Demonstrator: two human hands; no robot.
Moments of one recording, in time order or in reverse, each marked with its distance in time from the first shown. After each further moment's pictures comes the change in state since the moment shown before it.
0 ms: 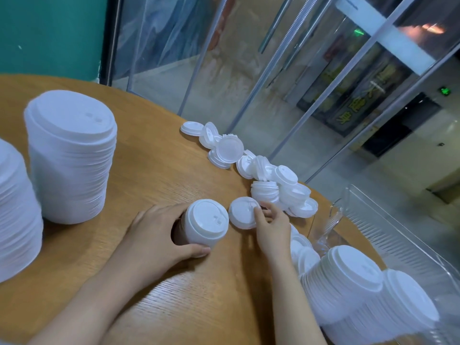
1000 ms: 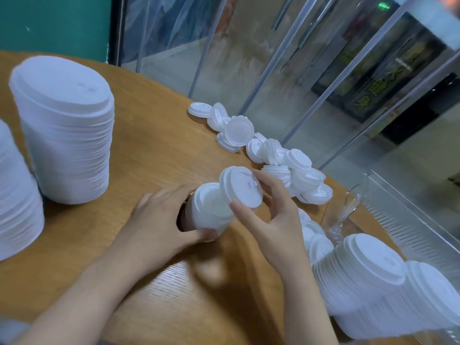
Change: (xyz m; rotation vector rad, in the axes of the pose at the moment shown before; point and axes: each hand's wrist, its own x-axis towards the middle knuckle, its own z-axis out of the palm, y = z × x) left_hand -0.005 0.006 0.000 0.036 -0.051 -0.077; right_hand -0.063 -0.060 -0.020 0.230 -0.264 -0.375
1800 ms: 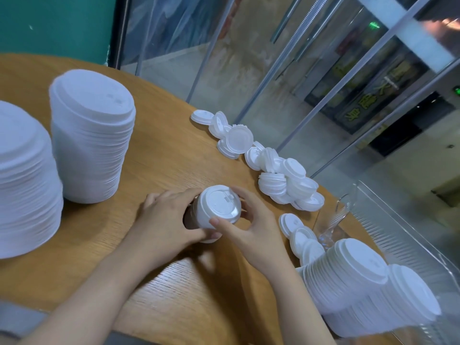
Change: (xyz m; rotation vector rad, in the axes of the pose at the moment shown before) left_hand 0.004 -0.004 -0.002 0.003 0.018 0.064; right_hand -0.003 -0.002 0.018 -0.198 -0.189 0.088
